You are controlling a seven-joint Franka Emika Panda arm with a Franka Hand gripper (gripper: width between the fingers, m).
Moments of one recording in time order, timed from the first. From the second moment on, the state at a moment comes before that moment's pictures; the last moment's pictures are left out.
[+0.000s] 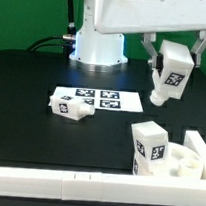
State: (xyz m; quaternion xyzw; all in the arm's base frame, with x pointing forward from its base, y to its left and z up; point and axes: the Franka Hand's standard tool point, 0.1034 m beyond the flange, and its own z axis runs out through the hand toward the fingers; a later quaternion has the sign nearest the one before) arm 0.628 0.068 0.170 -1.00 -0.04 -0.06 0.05
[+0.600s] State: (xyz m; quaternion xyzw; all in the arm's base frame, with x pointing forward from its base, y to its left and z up) arm 0.624 0.092 0.147 -0.98 0.09 -0.14 0.13
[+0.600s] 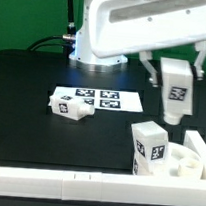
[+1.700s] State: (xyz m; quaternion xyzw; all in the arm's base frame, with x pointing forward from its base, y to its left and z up) arm 0.637 0.113 0.137 -0.97 0.12 -0.19 0.12
